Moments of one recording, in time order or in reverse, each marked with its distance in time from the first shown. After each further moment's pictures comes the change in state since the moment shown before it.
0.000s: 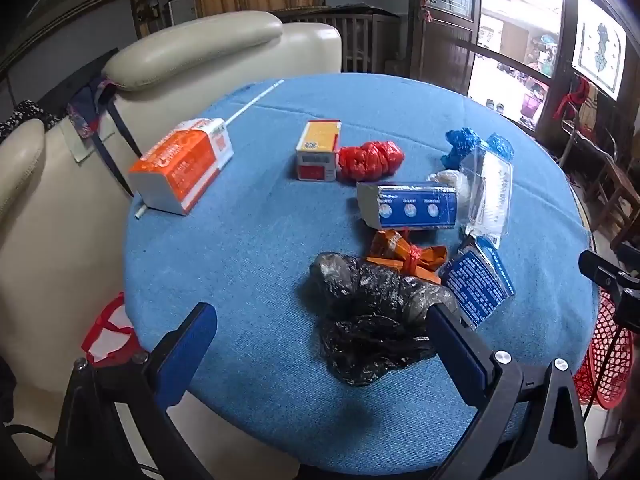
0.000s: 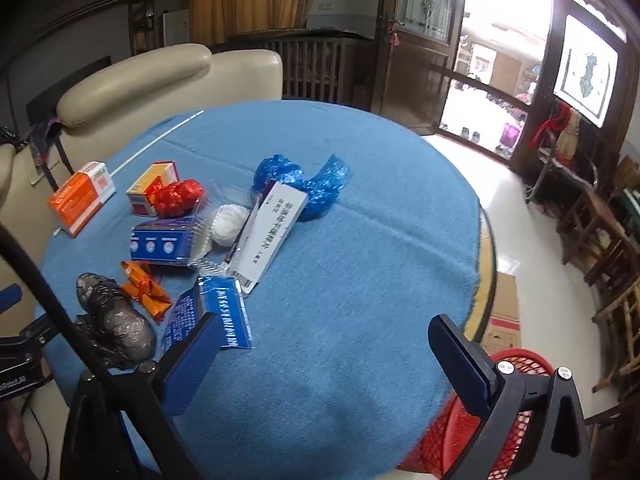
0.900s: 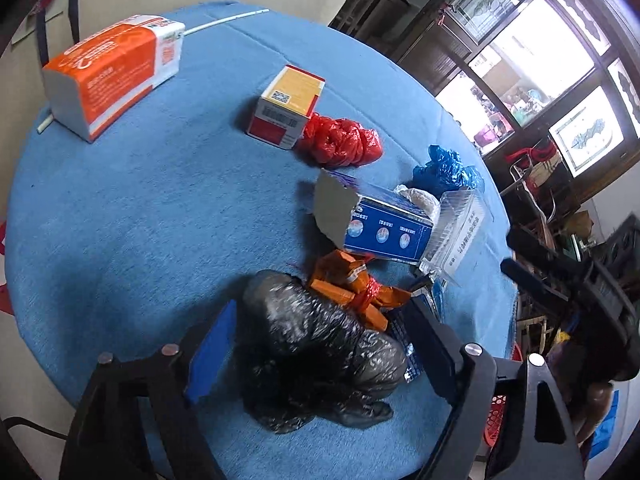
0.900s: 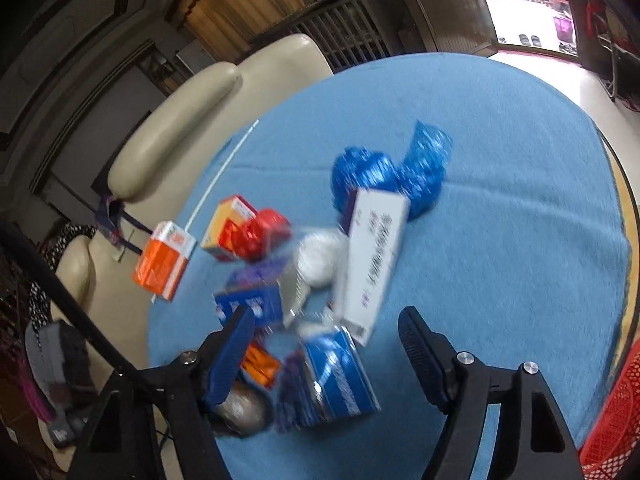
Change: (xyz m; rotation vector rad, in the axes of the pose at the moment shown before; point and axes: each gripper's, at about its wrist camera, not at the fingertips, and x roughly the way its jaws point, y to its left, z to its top) left arm 0.066 0.023 0.033 -0.291 0.197 -0.384; right arm 0.075 0.006 0.060 0.284 0.169 0.386
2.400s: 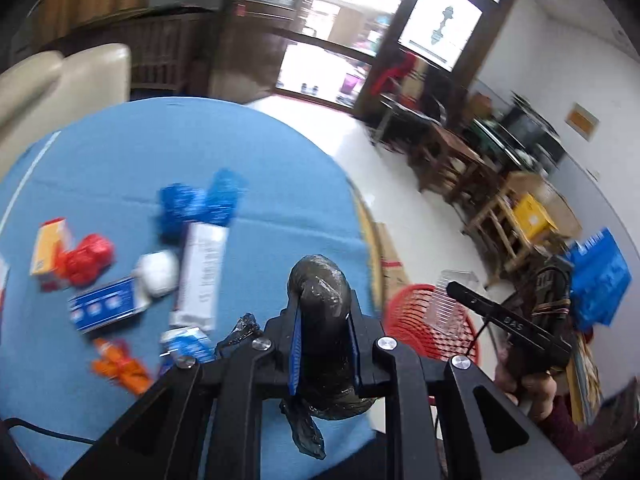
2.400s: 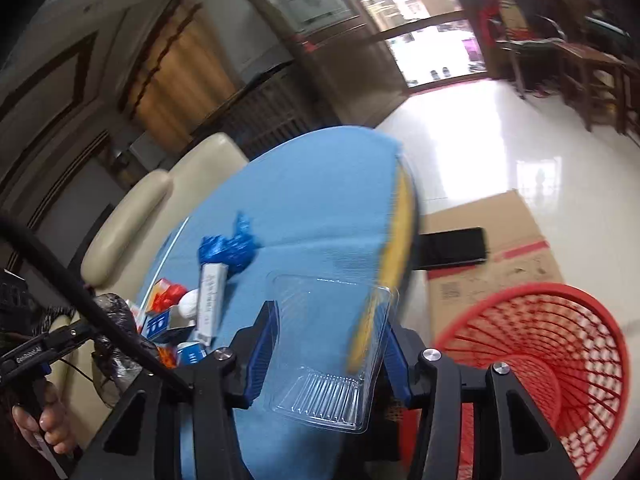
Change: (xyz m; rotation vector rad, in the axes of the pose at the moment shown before) left arm -0.020 -0.236 -0.025 0.596 0.016 -0.240; right arm -0.176 -0.207 -0.091 0.256 -0.339 -0.113
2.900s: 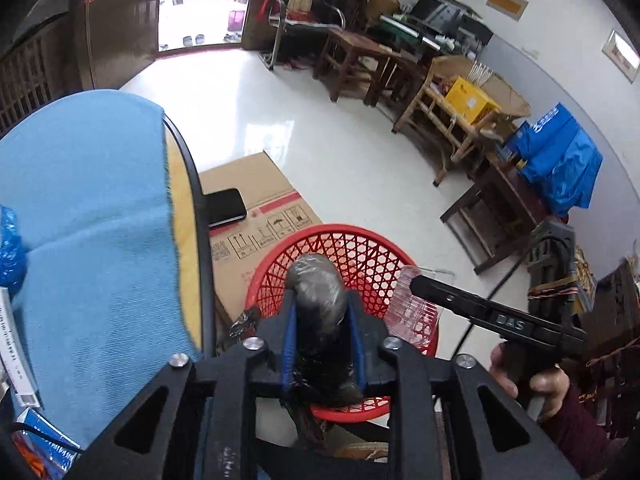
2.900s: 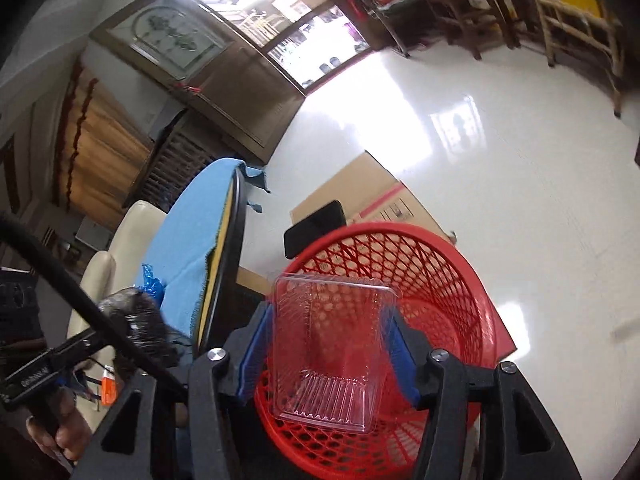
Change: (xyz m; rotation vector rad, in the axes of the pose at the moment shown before) left arm 0.152 -0.164 -0.011 0.311 0.284 -0.156; right arm -0.069 -0.152 -0.042 0.348 -0.005 -0.109
